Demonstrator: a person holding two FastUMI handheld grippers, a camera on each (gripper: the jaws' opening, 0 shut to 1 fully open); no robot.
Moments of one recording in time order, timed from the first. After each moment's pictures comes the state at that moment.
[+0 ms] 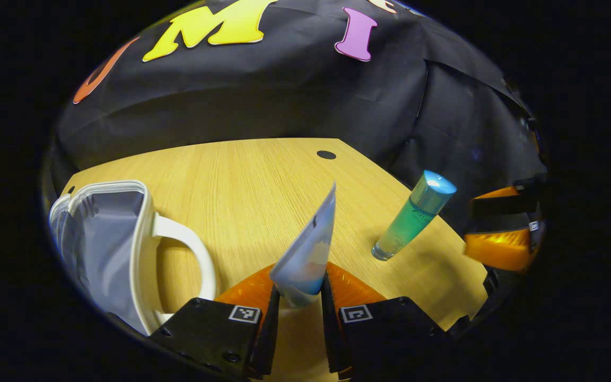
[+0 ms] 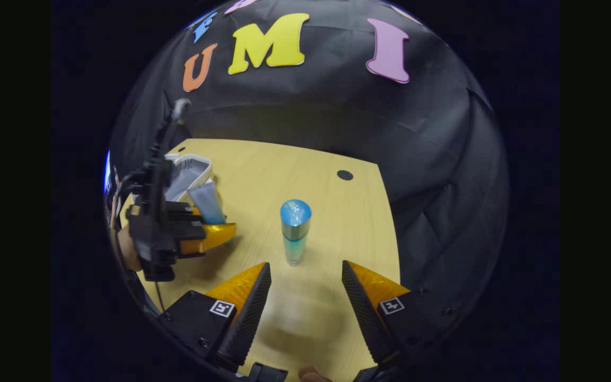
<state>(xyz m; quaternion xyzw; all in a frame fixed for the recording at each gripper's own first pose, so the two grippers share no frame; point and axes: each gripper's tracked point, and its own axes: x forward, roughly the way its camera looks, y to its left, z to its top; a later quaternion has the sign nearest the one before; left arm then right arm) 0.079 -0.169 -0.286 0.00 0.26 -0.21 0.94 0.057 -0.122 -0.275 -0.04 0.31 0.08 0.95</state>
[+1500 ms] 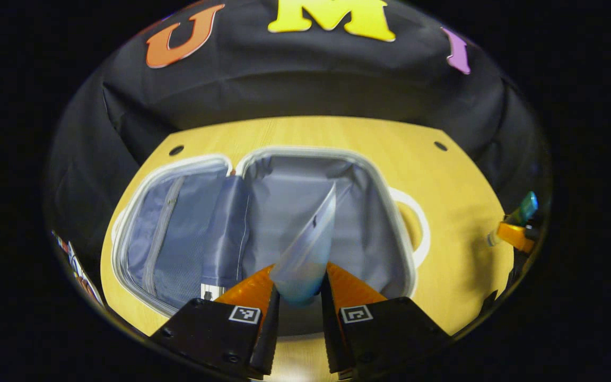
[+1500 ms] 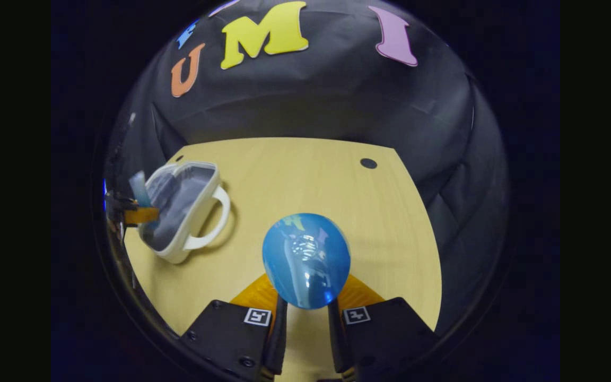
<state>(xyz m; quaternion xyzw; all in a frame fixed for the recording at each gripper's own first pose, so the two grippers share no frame) 0.036 0.101 -0.299 -0.01 0.42 0.01 0.91 0.058 -0.031 -0.269 0.03 0.33 0.07 0.94</state>
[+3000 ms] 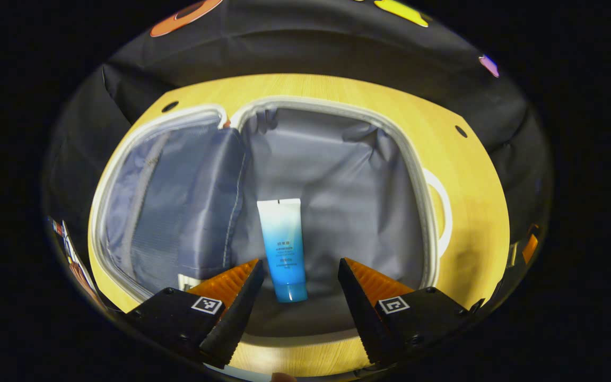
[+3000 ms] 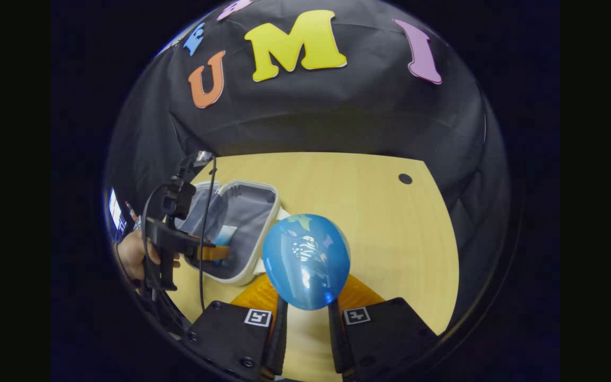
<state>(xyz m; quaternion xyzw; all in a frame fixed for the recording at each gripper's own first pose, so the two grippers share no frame) 0.027 0.096 -0.290 -0.03 0.46 0.01 0.89 0.056 0.071 -0.203 0.05 0.33 0.14 0.93</state>
